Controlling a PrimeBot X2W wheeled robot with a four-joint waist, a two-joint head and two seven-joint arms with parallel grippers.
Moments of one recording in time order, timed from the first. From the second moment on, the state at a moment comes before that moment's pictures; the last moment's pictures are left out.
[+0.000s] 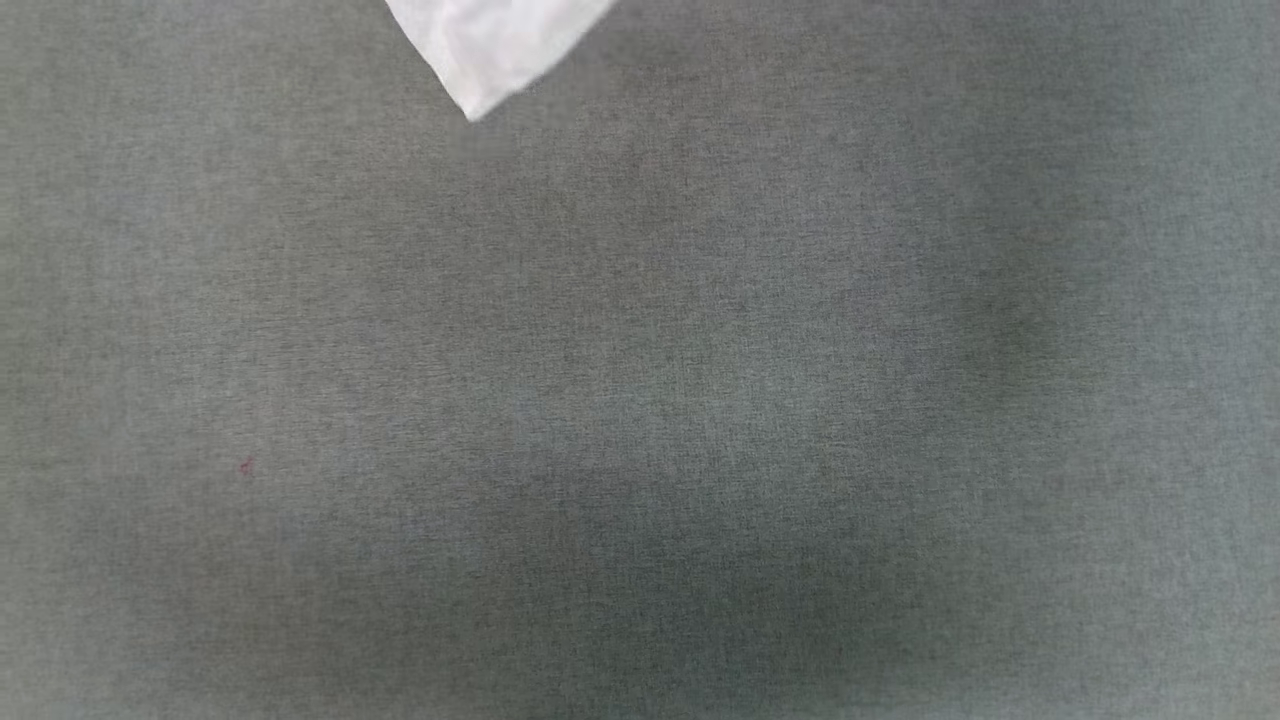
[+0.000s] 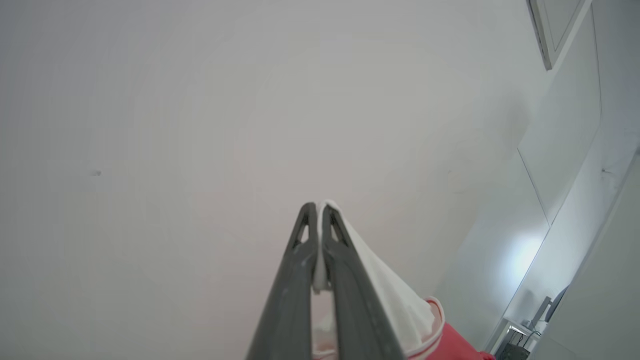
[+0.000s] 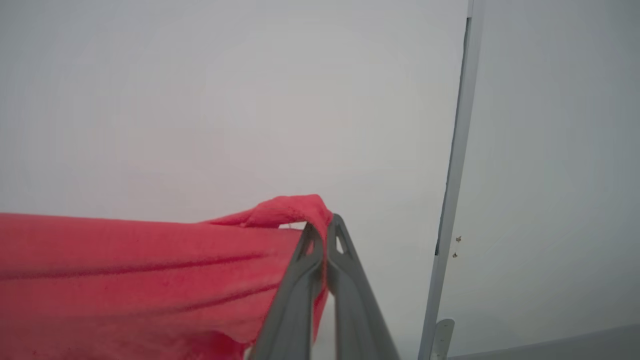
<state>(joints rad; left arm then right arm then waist) -1.43 0.74 -0.48 0.45 -1.57 -0.13 -0.12 -1.42 -0.16 -0.34 0.59 0.03 0.14 0.24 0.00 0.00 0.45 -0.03</state>
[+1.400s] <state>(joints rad) 0.12 0.78 -0.45 -0.42 -1.56 -0.13 -0.23 0.22 -0.08 -0.36 -0.41 0.47 0.13 0.63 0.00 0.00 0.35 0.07</state>
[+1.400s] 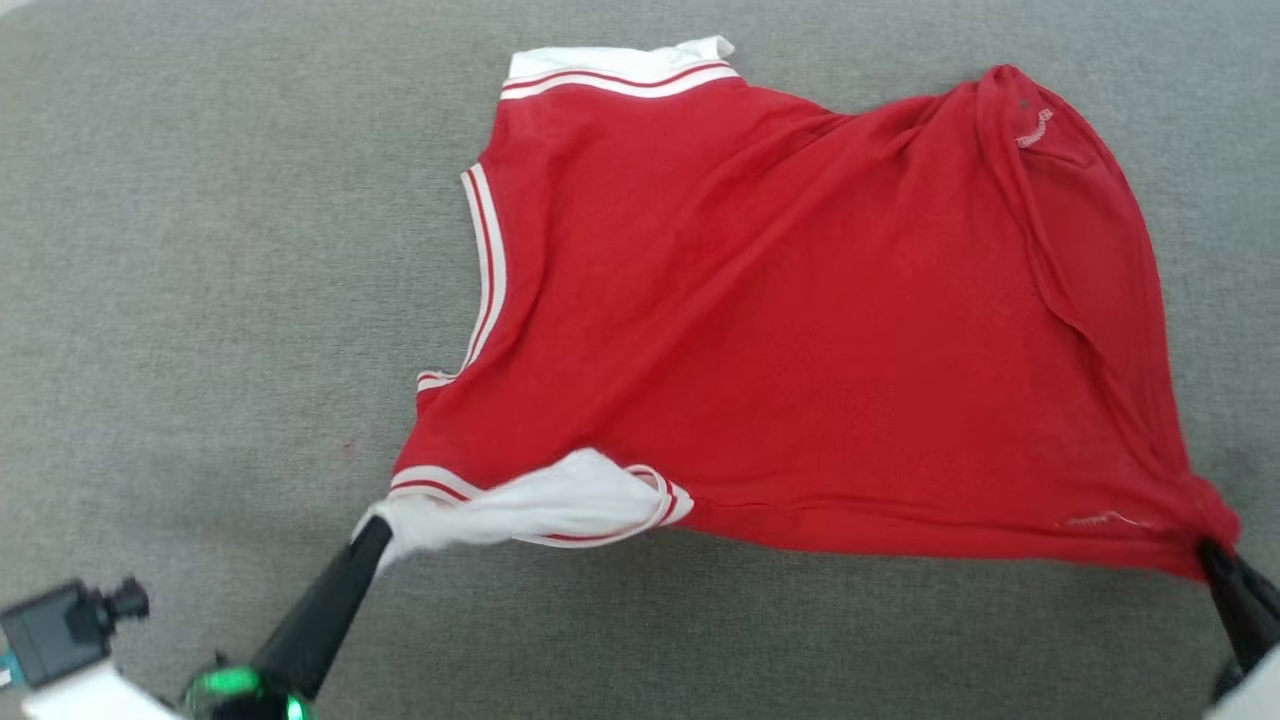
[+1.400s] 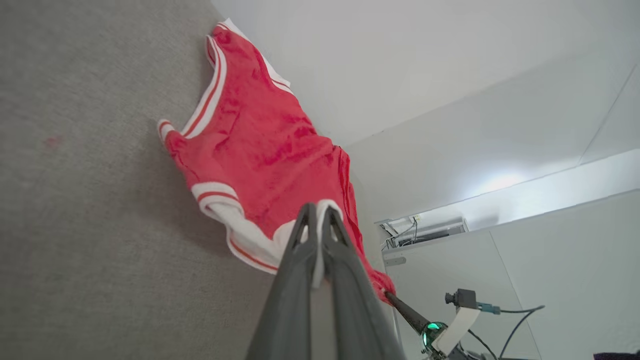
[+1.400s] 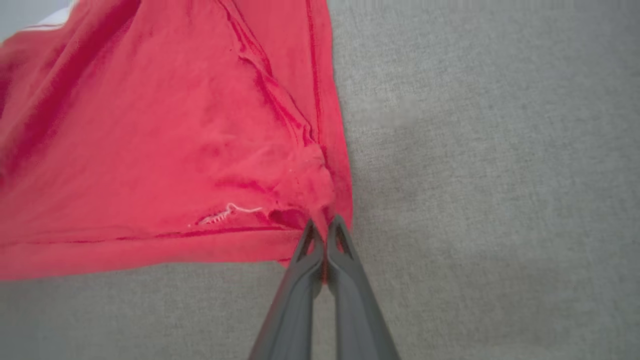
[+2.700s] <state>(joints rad) -0.49 0.78 -0.52 0.11 -1.35 -0.13 0.05 -0.38 -0.12 -0.16 0.15 0.35 0.13 0.37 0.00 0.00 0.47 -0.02</state>
